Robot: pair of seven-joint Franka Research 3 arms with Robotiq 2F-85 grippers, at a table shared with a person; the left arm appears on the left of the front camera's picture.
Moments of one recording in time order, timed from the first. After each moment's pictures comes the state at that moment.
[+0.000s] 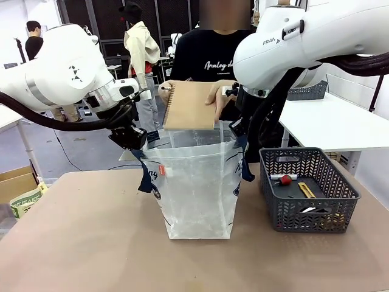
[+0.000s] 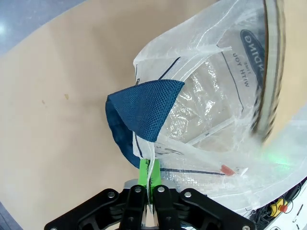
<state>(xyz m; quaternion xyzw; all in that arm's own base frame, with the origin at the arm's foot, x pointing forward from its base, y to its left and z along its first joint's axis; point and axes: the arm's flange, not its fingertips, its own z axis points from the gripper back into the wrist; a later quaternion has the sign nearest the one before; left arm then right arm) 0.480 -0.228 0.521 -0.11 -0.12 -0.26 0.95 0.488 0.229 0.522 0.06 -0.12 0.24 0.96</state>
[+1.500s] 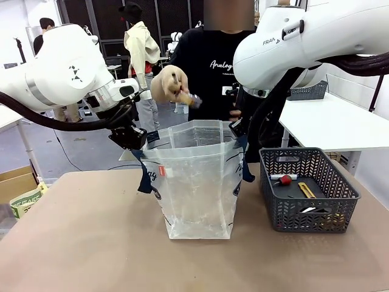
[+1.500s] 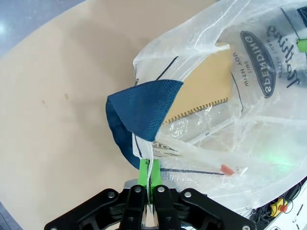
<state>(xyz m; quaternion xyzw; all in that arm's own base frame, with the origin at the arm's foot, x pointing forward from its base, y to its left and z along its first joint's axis) 0.480 -0.228 0.521 -0.11 -0.12 -0.26 0.95 0.488 0.229 0.522 0.06 -0.12 0.24 0.96</state>
